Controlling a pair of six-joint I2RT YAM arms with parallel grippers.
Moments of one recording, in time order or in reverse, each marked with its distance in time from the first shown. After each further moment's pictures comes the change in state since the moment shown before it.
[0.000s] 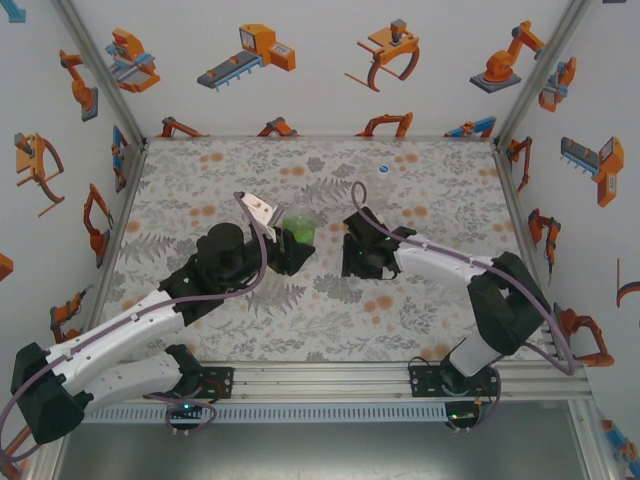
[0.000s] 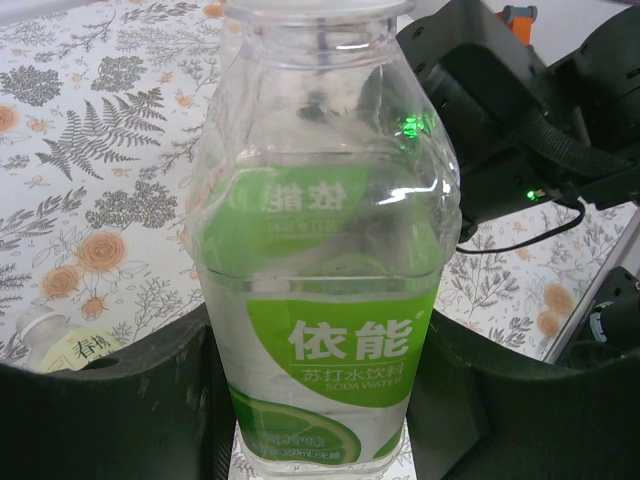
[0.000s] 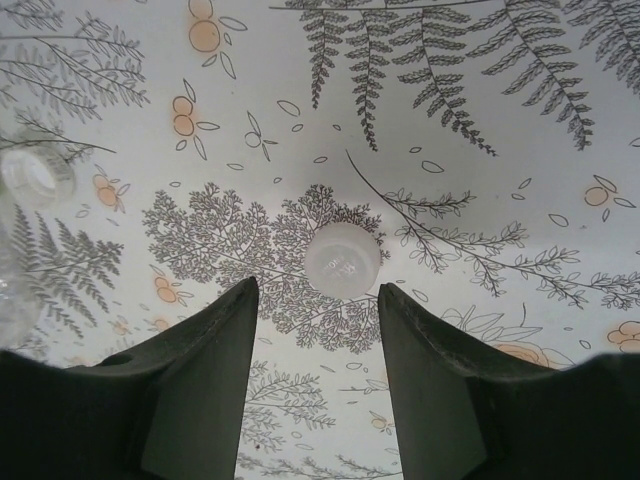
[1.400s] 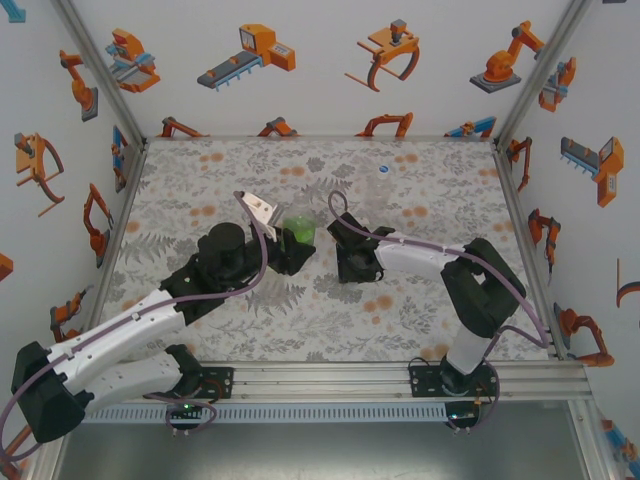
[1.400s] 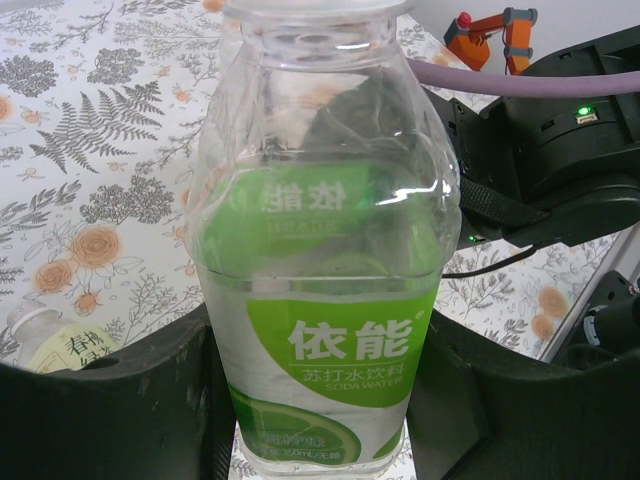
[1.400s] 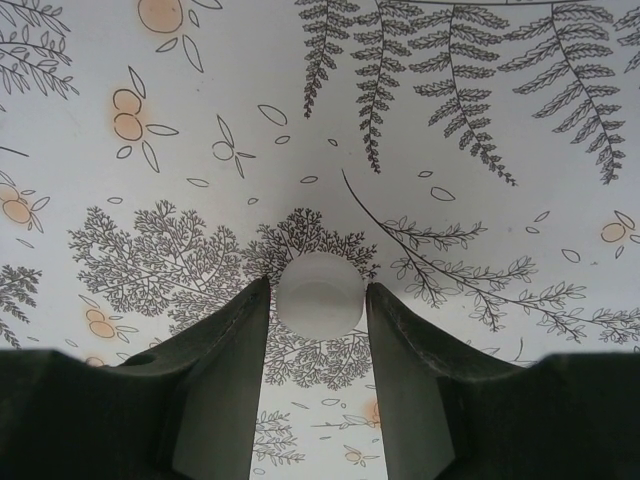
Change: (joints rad) left arm 0.001 0.010 0.000 0.000 -0.003 -0.023; right arm 0.047 0.126 0.056 -0.034 0.065 -0.069
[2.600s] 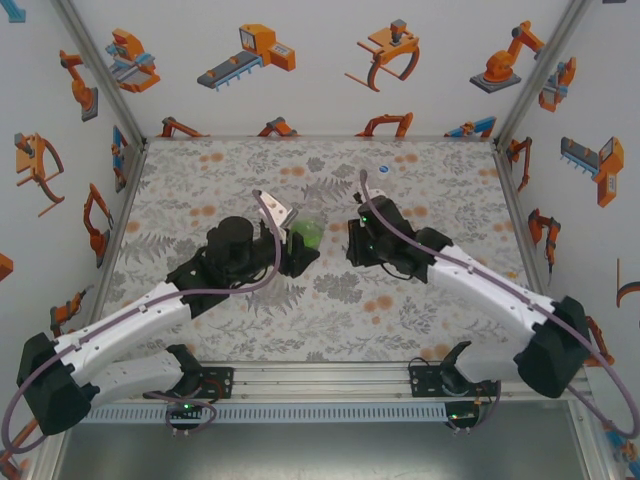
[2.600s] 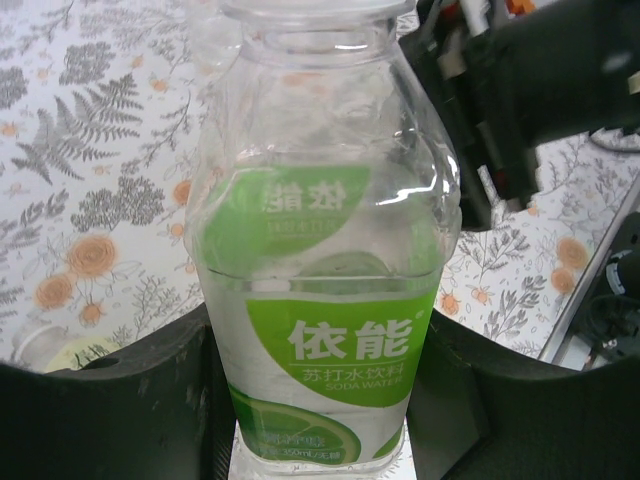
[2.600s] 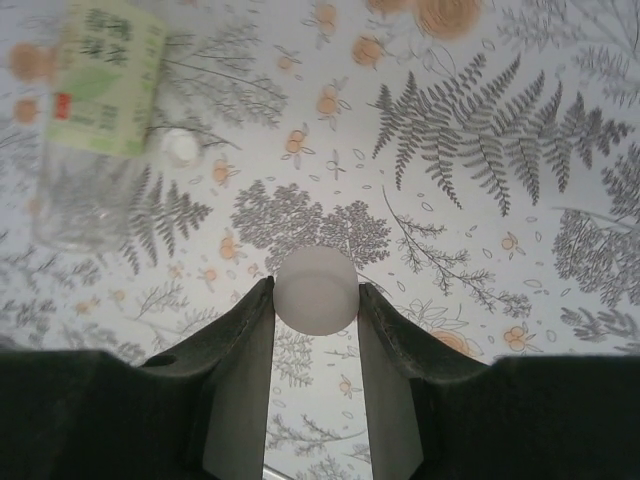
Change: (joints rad) left arm 0.005 0.059 0.054 -0.054 0.098 0.134; right arm 0.000 -0.470 -0.003 -0.027 -0.035 -0.217
